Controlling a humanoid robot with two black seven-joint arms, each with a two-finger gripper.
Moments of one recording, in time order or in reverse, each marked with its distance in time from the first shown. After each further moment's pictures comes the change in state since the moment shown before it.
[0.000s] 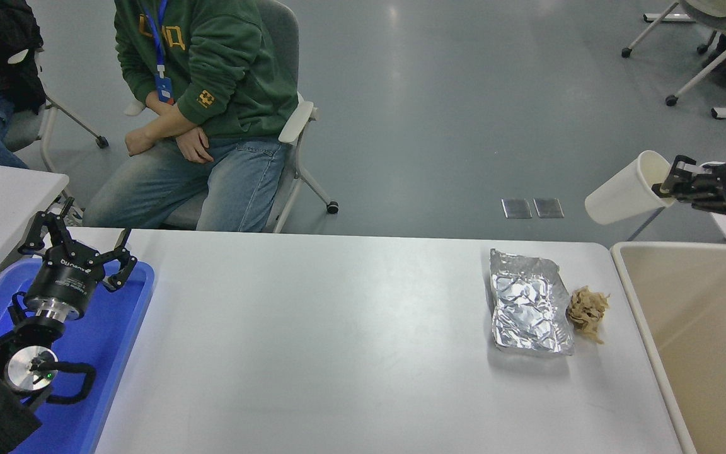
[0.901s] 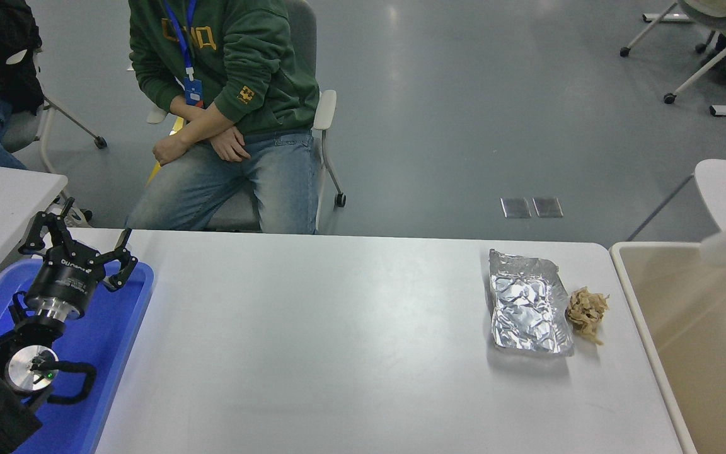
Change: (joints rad) left arm 0.000 0.000 0.000 0.000 0.000 0.000 0.001; right arm -0.657 0.307 0.282 -0.698 0.143 -0.310 -0.006
